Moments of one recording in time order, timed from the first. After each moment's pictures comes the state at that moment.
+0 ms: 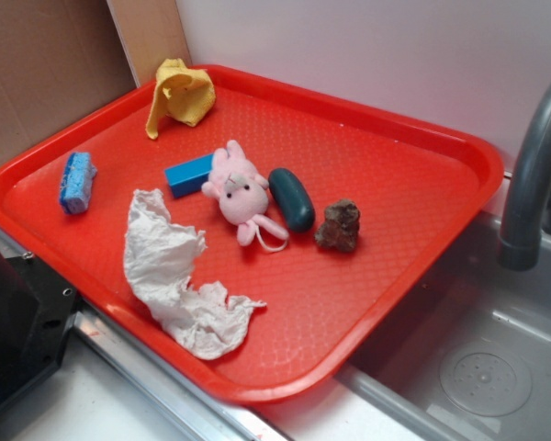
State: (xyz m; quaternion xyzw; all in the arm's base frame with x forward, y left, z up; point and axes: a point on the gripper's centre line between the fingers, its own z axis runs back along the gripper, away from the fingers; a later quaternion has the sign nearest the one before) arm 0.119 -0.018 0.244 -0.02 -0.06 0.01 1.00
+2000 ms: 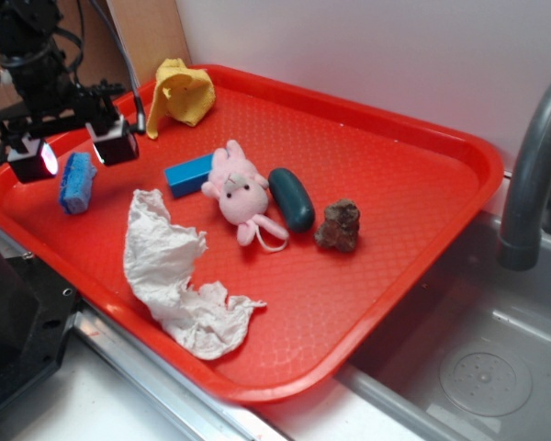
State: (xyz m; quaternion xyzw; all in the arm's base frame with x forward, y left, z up) arm 0.162 0.092 0.034 0.01 -0.03 0.46 0.89
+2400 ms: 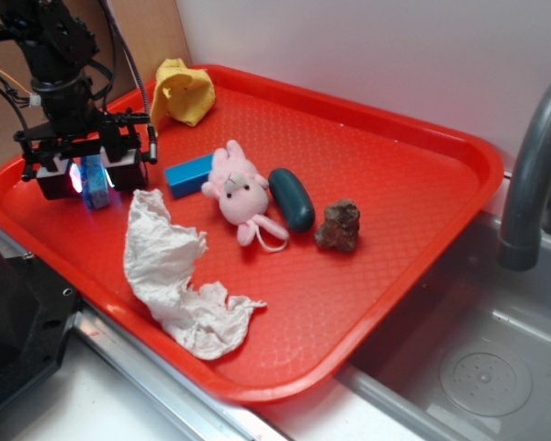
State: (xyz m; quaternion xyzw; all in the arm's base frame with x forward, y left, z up) arm 0.166 0.086 0.019 0.03 -0.01 0.45 0.89
